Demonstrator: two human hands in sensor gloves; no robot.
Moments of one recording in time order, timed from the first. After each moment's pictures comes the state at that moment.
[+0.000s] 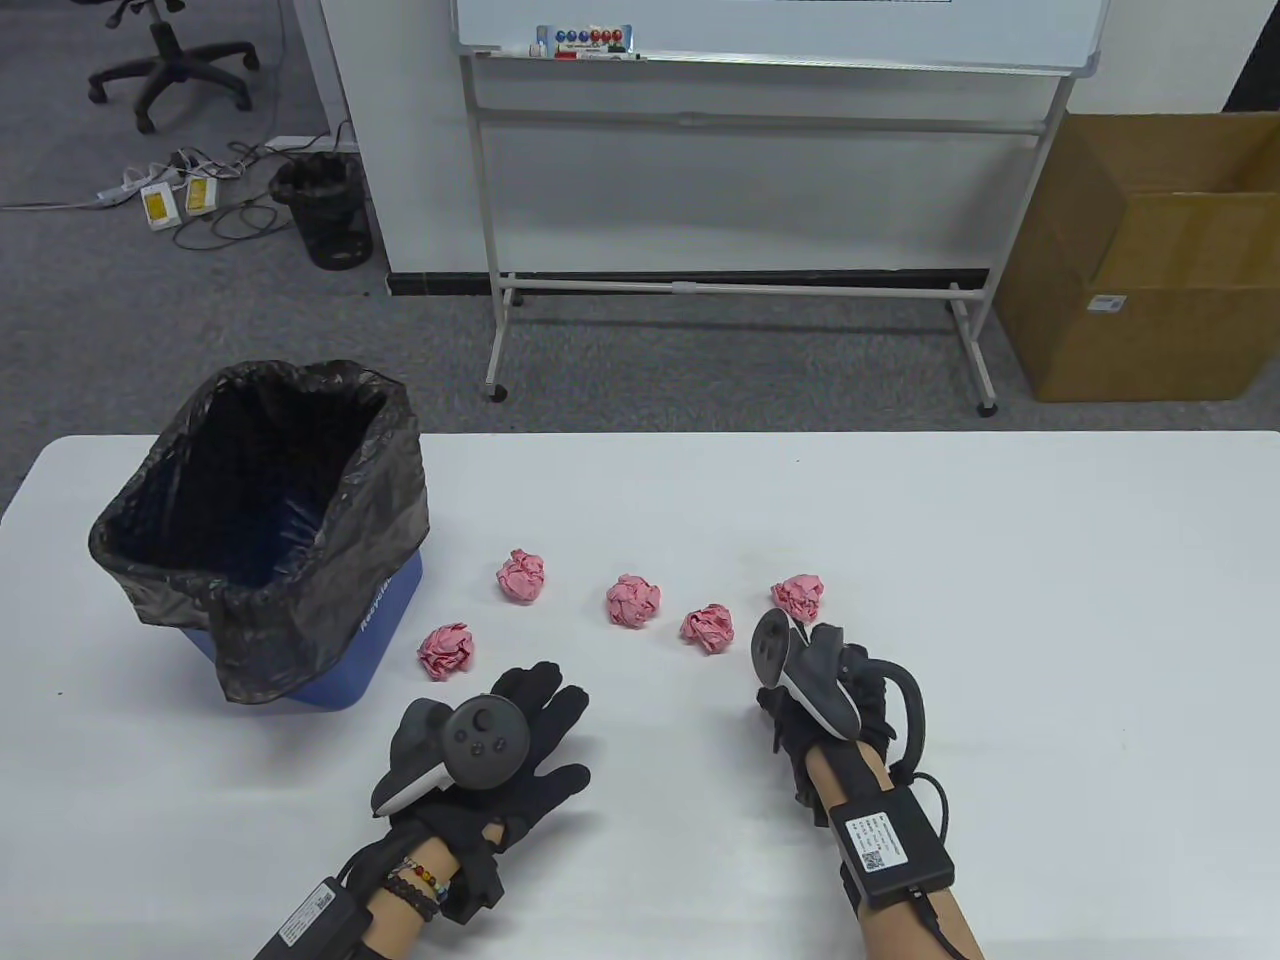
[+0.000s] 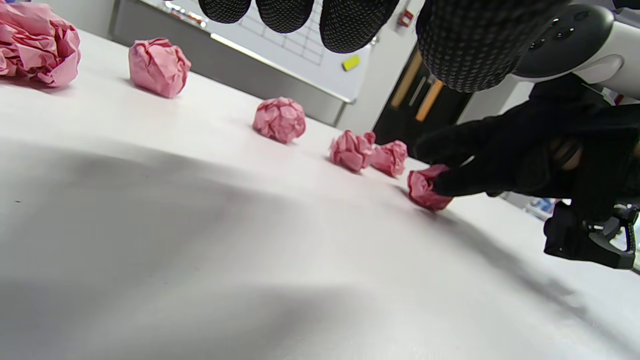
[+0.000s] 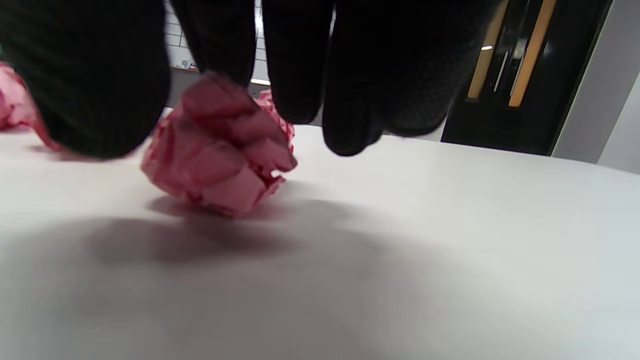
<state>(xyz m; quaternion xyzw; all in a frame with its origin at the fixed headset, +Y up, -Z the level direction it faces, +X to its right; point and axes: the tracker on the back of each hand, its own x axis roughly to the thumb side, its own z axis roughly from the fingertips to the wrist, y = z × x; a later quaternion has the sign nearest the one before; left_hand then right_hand) -0.176 -0.724 -0.339 -0.07 -0.22 0.18 0.96 0.128 -0.738 -0.413 0.11 0.00 -0.99 0.06</state>
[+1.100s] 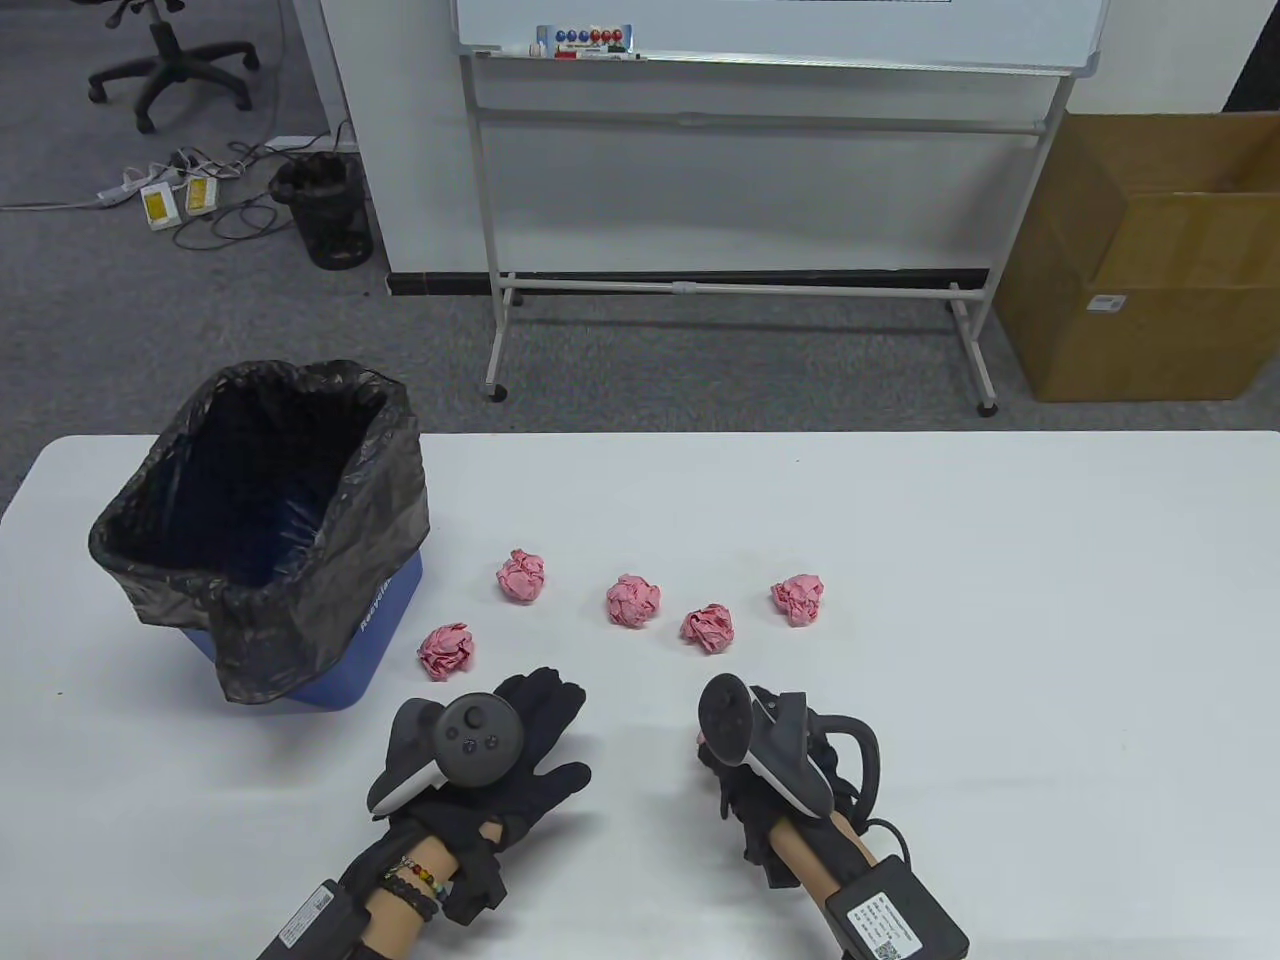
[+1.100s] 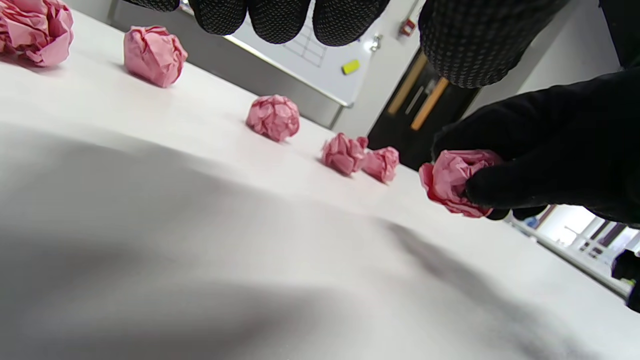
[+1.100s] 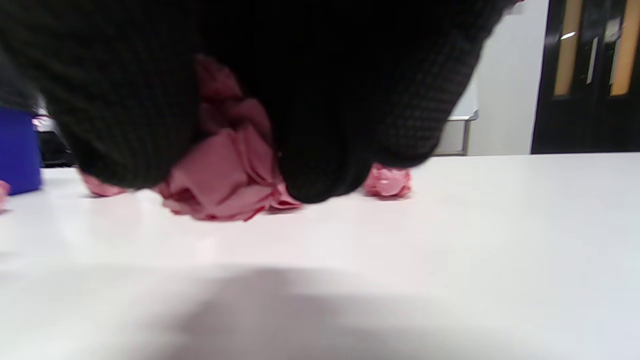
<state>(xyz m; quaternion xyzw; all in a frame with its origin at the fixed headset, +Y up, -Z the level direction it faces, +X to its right) -0.180 -0.726 -0.340 -0.08 -0.22 0.22 0.95 0.077 -0.708 -0.339 0.00 0.04 -1.00 -0.06</state>
